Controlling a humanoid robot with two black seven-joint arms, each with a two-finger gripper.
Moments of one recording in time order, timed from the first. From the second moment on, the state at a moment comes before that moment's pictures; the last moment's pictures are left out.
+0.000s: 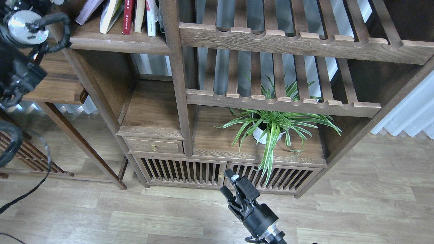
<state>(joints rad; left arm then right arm) -1.22 0.39 -0.54 -0.49 -0.29 -0.49 -0.15 -0.13 0.01 0.95 1.16 0.31 0.58 -0.11</state>
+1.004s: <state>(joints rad) -0.63 0.57 -0.65 -1.15 -0.24 -0.49 -0.13 -0.13 -0.01 1.04 1.36 0.30 0.52 -0.12</state>
